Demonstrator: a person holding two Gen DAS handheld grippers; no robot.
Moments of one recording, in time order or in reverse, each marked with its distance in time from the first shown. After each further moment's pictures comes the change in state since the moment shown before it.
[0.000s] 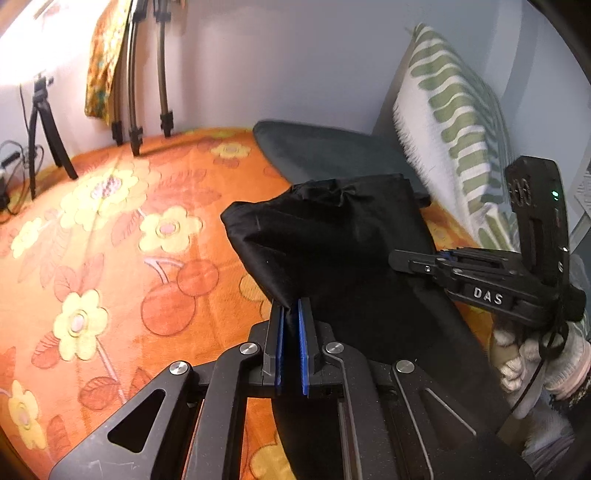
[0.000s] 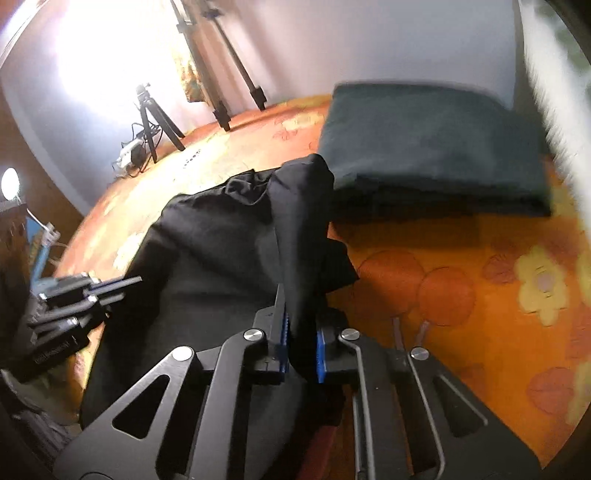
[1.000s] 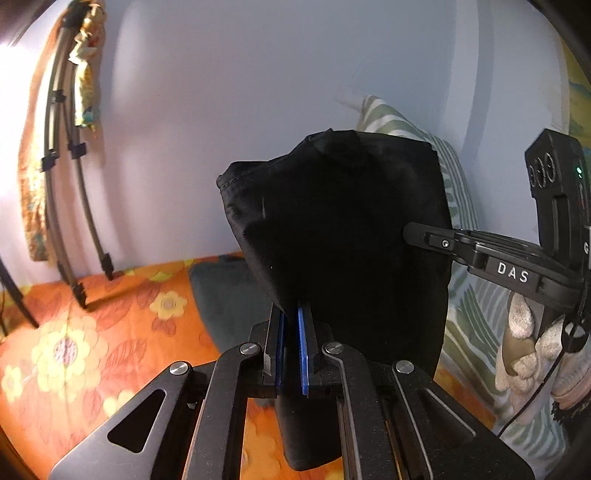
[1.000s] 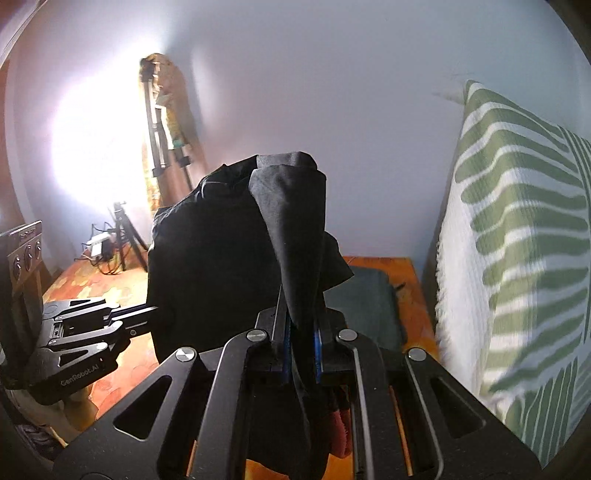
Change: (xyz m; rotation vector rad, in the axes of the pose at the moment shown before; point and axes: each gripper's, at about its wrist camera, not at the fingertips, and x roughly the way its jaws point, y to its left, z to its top) left arm 0.003 -0.061 0.157 0.093 -0.235 -0.113; right arm -0.124 -0.045 0.154 -0.048 -0.283 -0.201
